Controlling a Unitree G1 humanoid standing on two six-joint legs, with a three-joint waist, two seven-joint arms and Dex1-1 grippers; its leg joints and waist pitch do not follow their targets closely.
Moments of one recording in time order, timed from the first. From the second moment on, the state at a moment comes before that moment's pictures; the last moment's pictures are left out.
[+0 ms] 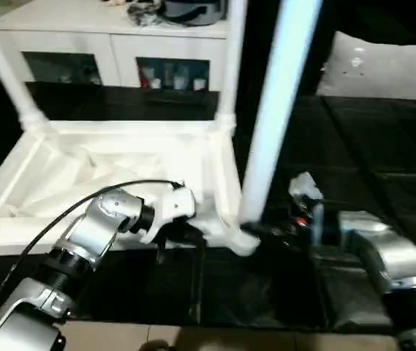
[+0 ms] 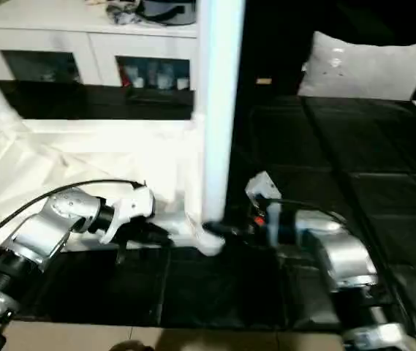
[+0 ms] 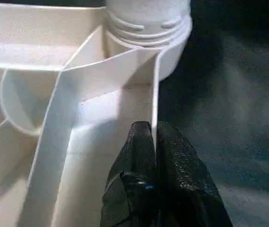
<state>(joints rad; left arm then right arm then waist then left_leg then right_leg) -0.55 0.39 -0.34 0.39 0.00 0.32 -1.14 -0.35 -0.33 0.08 0.23 0.28 0.41 0.97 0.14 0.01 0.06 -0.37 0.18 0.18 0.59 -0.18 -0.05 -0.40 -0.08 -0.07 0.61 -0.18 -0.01</state>
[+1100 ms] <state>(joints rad) -0.56 0.36 -0.35 0.41 -0.01 0.25 -1.13 -0.39 -0.47 0.04 0.13 0.29 0.51 0.95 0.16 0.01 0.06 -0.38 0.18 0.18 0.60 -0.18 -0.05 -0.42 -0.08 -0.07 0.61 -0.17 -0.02</state>
